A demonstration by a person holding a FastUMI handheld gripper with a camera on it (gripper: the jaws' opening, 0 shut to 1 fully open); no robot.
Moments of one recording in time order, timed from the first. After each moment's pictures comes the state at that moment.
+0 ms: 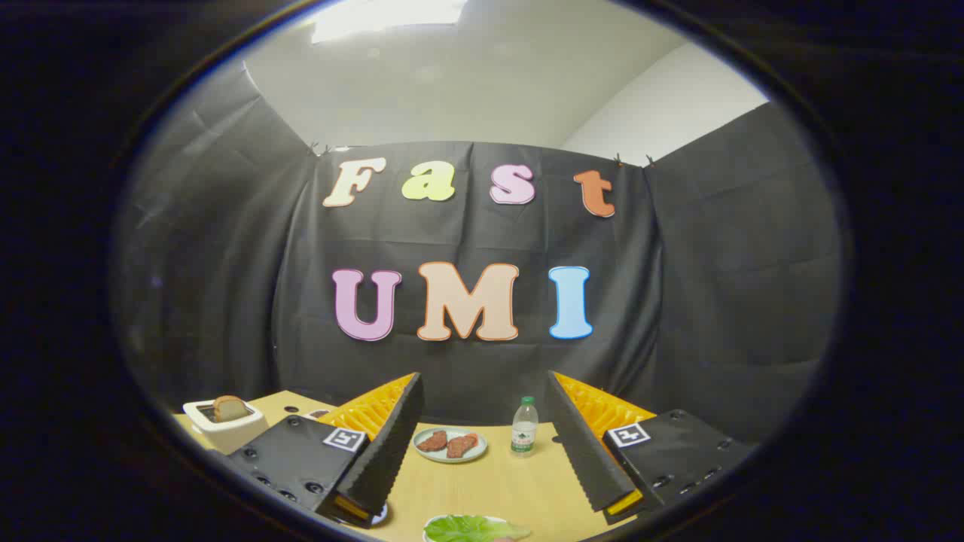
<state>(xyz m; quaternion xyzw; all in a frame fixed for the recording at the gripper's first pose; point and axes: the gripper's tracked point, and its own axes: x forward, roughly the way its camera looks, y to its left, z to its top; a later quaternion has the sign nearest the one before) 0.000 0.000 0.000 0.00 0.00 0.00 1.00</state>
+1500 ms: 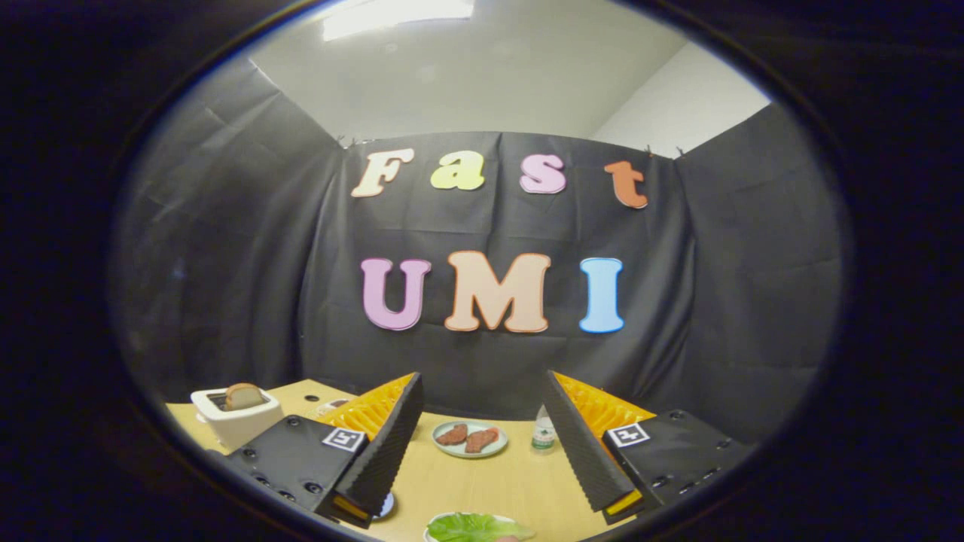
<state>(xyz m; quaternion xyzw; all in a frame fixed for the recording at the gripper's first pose) 0.008 0.030 -0.022 -0.01 0.03 0.08 1.00</state>
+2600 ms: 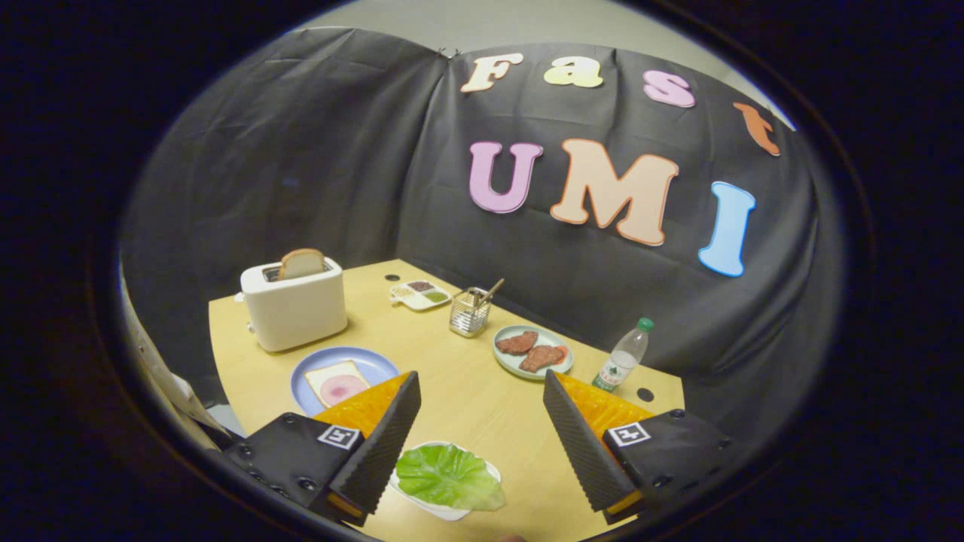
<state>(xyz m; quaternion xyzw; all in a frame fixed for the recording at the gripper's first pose) 0.023 0.032 -0.169 -0.11 0.23 0.31 0.92</state>
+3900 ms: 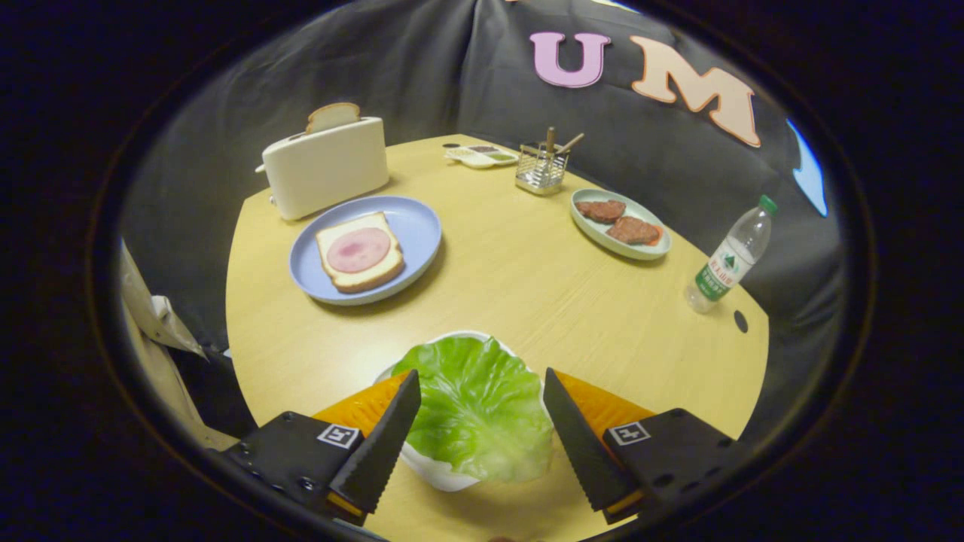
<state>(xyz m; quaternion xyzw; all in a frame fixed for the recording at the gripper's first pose) -0.031 0.024 -0.363 -0.17 0.43 0.40 0.79</state>
